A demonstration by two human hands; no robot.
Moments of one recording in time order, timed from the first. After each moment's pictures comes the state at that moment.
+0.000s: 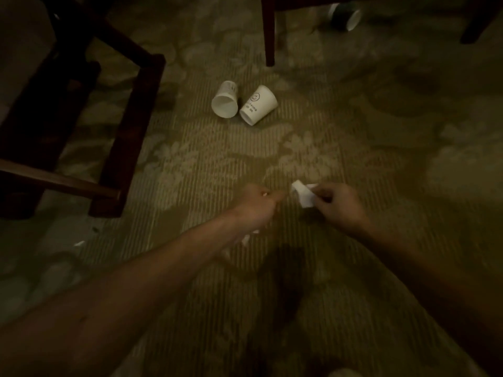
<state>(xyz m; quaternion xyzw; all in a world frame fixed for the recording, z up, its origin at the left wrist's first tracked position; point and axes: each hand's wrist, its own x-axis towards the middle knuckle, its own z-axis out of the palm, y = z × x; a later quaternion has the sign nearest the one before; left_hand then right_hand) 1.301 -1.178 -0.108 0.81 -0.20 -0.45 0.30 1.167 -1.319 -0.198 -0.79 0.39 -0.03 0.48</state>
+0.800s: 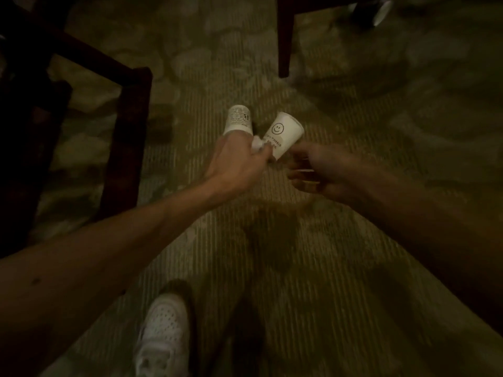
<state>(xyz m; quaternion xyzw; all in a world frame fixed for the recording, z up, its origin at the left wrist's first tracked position) 1.502 -1.275 -0.112 0.87 -0.37 -0.22 0.26 1.378 -1.374 -0.115 -0.43 0.53 -0.02 0.73</state>
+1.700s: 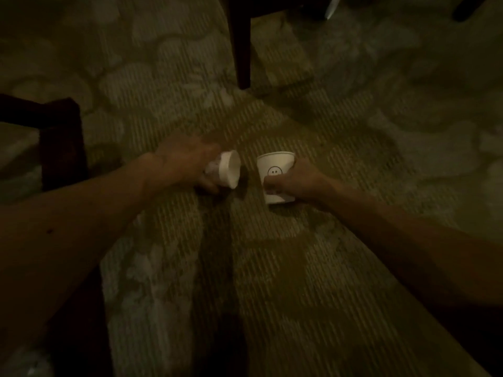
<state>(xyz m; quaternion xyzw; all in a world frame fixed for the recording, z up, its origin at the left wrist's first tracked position) 1.660 -1.362 -0.172 0.67 -0.69 -0.16 -0.23 1.431 -1.417 -0.194 -0.57 0.61 0.01 0.55</state>
